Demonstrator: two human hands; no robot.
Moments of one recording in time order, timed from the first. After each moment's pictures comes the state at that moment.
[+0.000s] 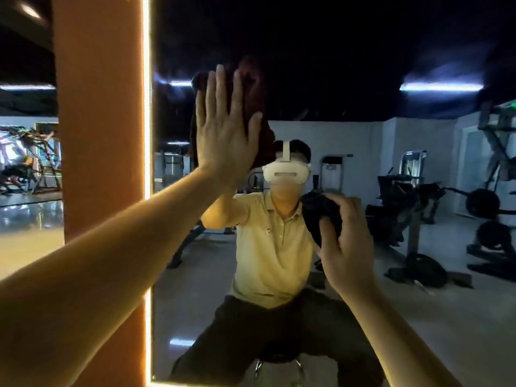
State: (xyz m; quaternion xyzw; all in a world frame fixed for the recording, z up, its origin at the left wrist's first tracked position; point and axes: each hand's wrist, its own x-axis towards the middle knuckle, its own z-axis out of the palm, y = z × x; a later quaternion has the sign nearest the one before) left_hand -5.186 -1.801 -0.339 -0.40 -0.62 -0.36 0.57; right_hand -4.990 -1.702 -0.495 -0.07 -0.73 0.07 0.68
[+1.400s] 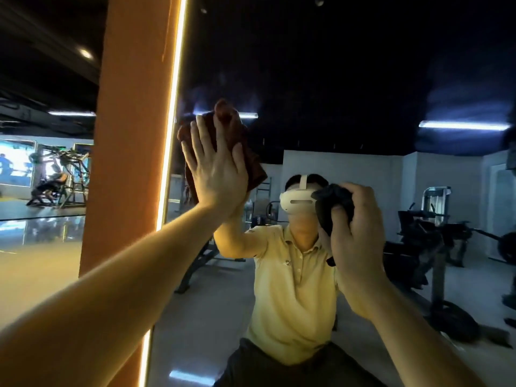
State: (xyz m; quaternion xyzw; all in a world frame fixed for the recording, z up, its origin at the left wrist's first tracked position) left_hand -5.204 -1.803 -0.331 -0.31 -0.63 -0.48 0.52; right_hand -4.996 -1.686 -0.407 -0.05 -0.69 0.06 0.72
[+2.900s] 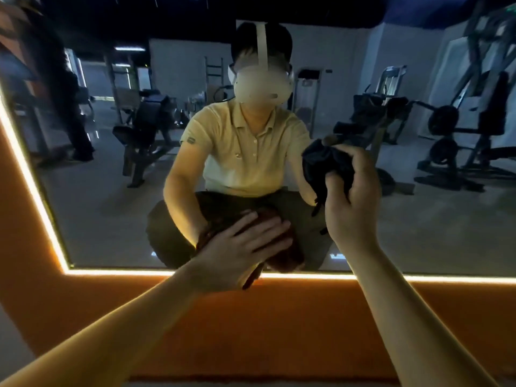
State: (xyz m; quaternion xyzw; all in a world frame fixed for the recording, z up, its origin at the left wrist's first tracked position) left_hand -5.092 -1.732 -0.721 -0.73 -0.49 0.00 0.48; right_hand -4.880 -1.635 -0.613 -0.17 -0.72 0.11 0.66
